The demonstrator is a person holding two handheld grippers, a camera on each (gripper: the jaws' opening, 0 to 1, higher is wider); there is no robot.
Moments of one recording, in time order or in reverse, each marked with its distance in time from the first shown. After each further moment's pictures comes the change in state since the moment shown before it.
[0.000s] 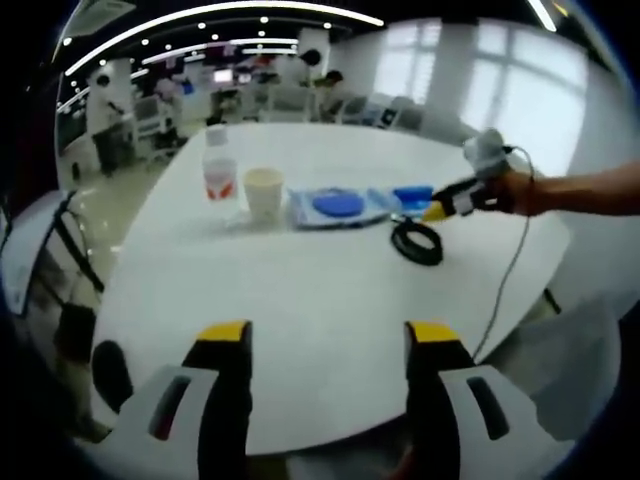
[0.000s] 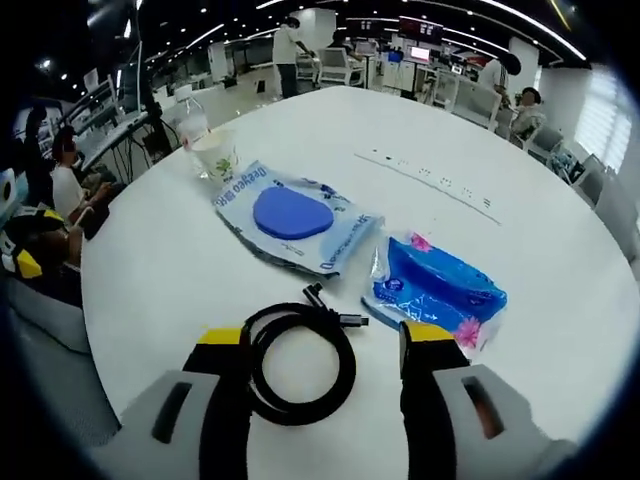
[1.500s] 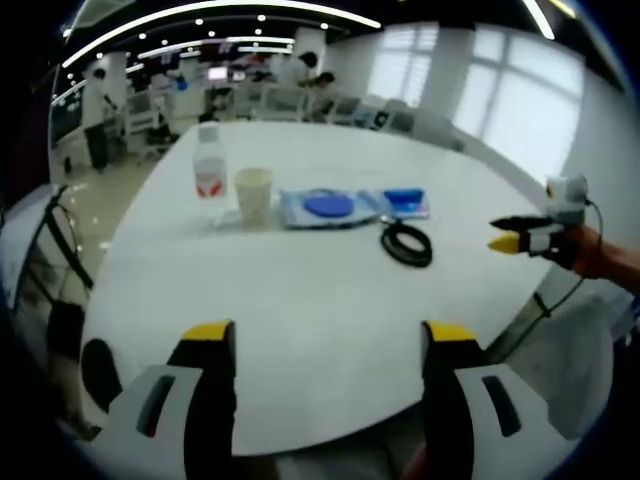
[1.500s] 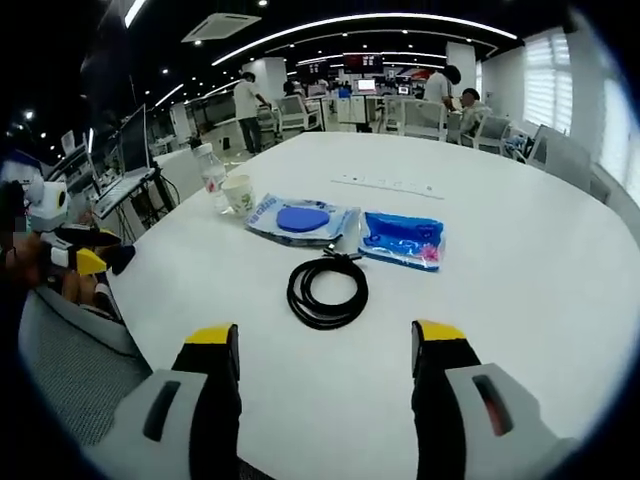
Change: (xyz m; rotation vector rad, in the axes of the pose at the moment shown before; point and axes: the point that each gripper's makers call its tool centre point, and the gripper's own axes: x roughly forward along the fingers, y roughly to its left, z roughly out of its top) left arm 0.002 -0.006 0.000 -0.023 0.000 -0.043; right arm -0.138 0.059 -0.065 0.172 -0.187 -0.120
